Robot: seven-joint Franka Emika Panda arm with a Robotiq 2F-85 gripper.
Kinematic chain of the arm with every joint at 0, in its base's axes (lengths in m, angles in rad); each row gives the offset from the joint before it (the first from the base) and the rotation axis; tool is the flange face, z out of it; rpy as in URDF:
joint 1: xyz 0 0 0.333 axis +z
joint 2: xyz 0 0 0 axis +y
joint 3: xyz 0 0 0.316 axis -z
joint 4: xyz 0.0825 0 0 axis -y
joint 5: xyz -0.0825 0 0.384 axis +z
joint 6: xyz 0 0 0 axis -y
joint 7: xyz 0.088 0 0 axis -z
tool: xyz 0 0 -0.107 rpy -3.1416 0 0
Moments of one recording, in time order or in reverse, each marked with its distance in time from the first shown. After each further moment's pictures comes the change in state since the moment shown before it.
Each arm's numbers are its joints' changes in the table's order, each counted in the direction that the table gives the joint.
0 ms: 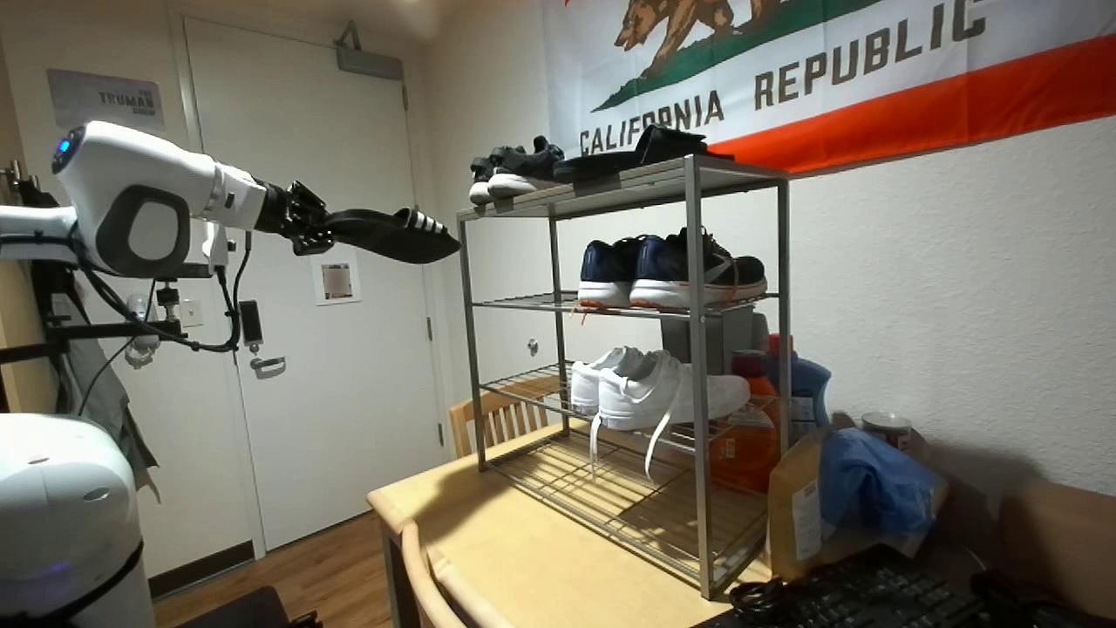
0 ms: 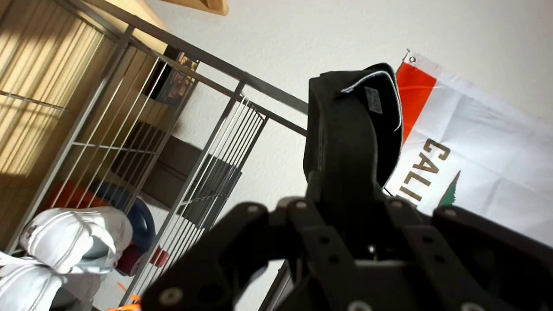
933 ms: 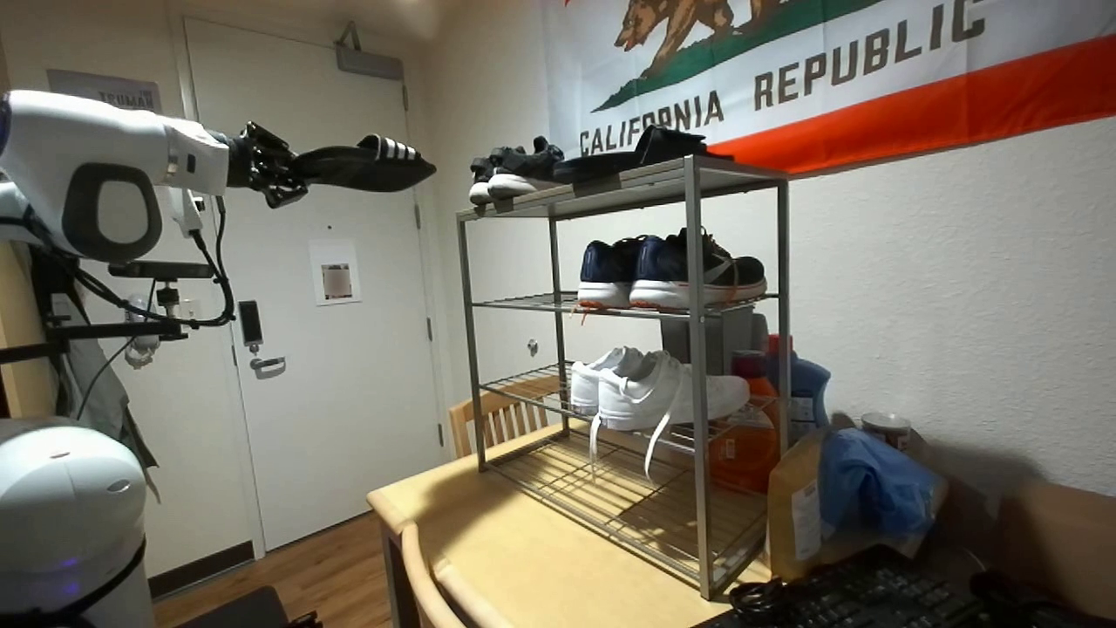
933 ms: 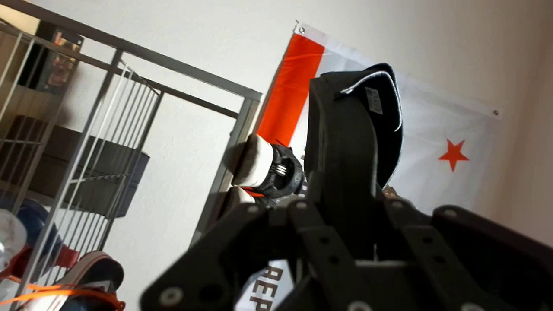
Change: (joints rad) arm 0.118 -0.088 0.119 0.003 -0.026 0.173 -0.008
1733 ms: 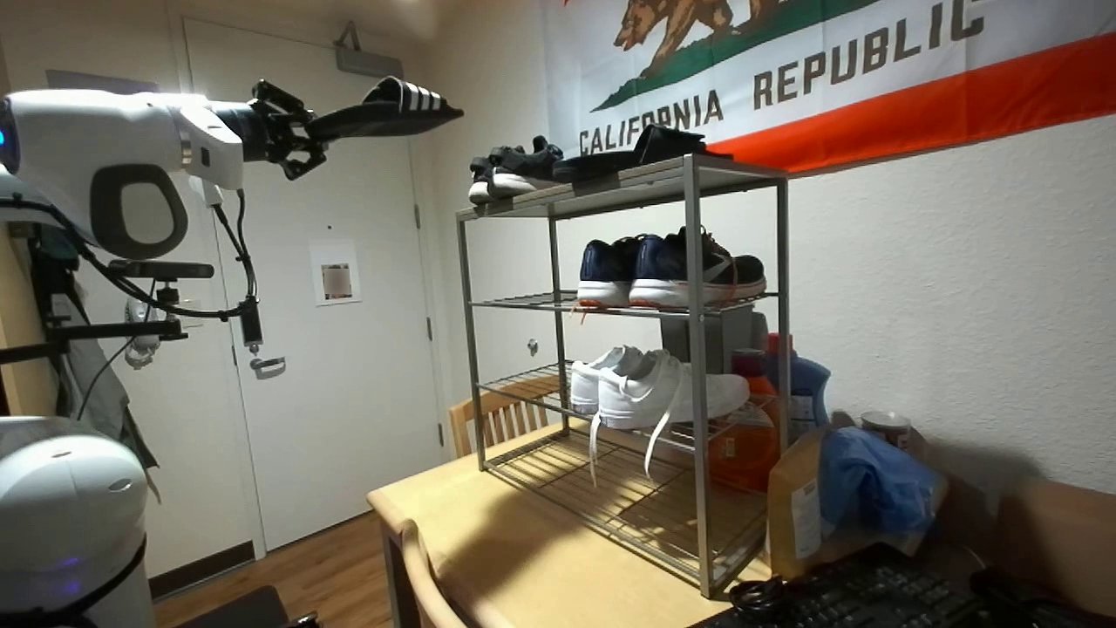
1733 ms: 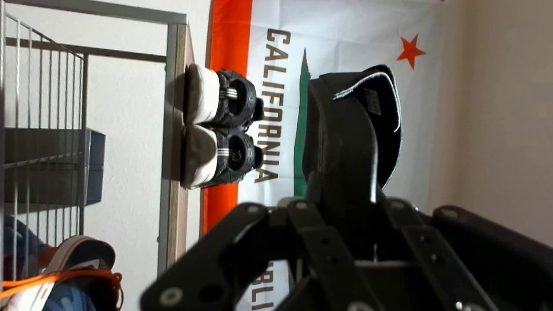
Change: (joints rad) arm 0.009 0.062 0.119 0.001 0.028 0.252 0.098
